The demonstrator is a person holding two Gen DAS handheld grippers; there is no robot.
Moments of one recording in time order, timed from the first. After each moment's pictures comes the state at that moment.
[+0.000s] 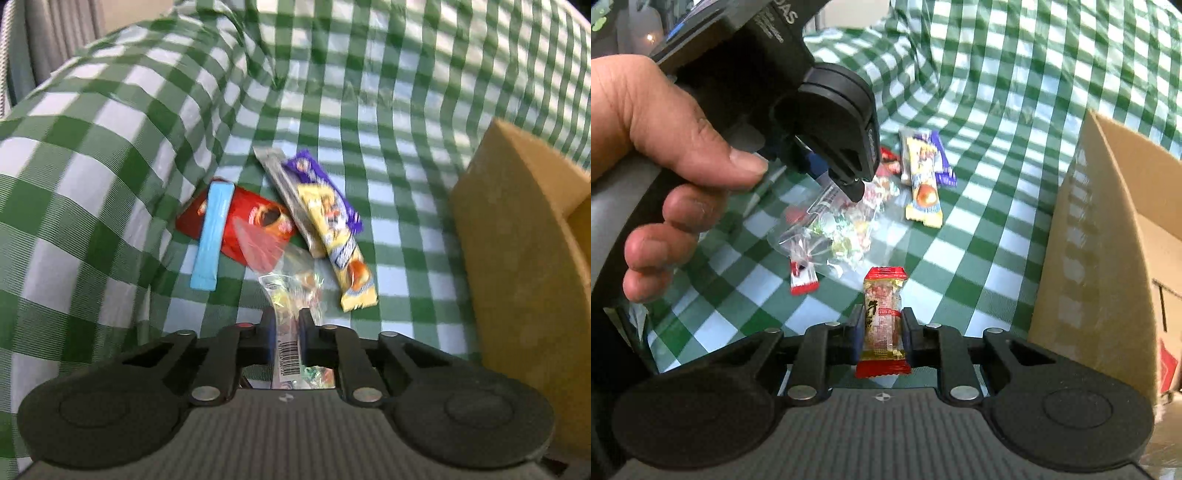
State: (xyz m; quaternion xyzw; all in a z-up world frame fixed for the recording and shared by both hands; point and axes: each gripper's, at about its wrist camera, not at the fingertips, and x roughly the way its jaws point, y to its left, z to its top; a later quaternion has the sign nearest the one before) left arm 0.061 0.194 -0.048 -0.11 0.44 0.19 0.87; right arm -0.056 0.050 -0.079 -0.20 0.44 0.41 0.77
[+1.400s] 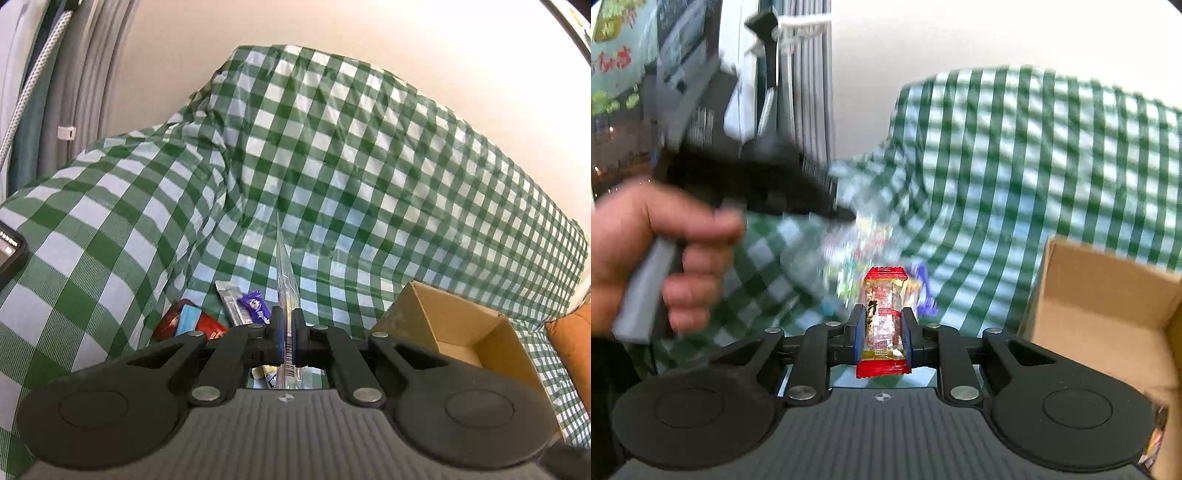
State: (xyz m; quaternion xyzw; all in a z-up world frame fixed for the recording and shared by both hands) left arm 0.012 0.205 0.030 -0.19 0.24 0.14 0.94; right arm -0.047 0.014 0.014 -0.11 0.30 0.46 0.83
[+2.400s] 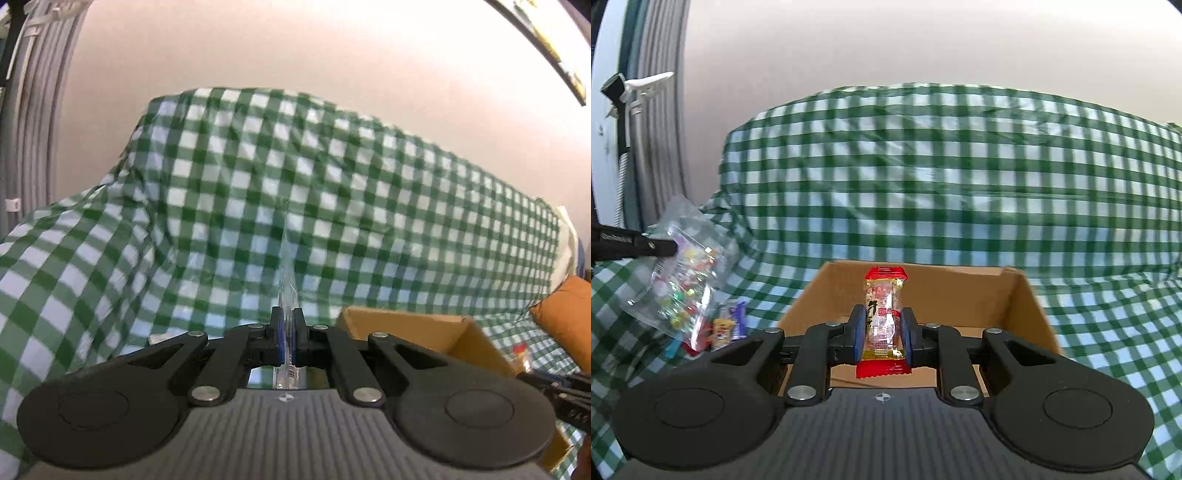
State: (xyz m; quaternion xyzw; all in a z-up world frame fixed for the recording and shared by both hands) left arm 0.050 0.129 0.052 -0.12 0.17 0.08 0.97; right arm 0.068 -0.136 0.034 -0.09 0.30 0.27 0.91
